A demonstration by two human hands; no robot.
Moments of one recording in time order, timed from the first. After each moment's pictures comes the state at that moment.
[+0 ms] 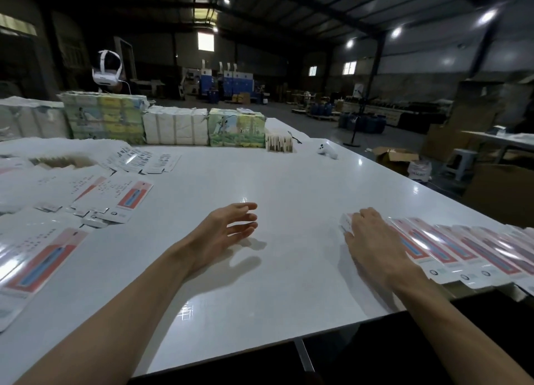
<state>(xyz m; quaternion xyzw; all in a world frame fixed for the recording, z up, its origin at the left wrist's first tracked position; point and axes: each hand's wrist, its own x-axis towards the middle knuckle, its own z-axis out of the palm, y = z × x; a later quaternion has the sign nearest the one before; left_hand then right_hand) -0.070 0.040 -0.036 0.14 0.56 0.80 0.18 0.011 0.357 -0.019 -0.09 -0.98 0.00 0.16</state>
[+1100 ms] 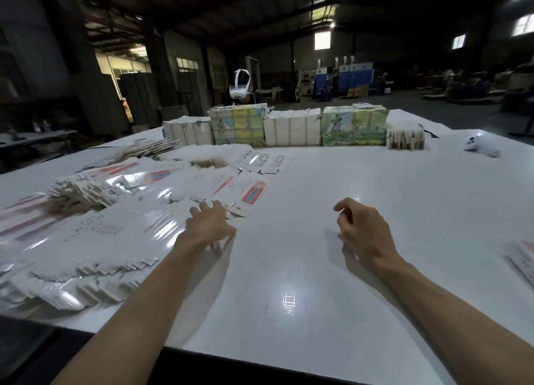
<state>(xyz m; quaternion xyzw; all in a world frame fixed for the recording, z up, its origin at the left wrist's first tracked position) -0.049 -0.140 0.000 -0.23 0.97 0.10 -0.01 -0.098 0.168 -0.043 0.15 -0.90 0.34 0.21</state>
